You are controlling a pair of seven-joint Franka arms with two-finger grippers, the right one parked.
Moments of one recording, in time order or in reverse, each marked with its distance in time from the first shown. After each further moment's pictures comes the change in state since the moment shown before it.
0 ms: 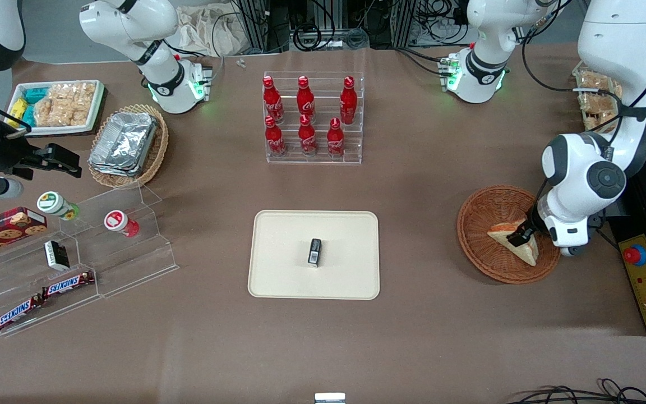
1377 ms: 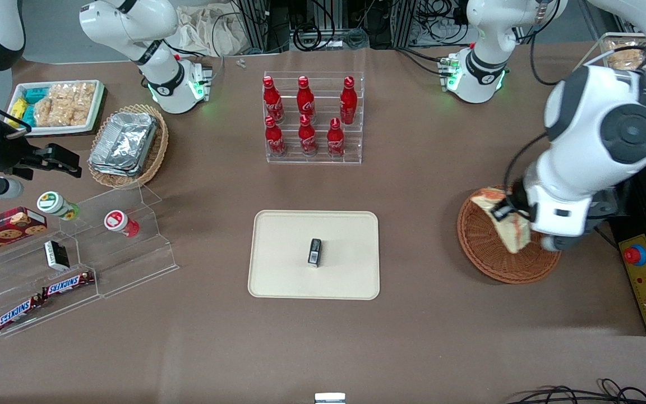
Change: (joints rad) arm -0.101 -0.053 -0.293 0.652 0.000 -0.777 0.076
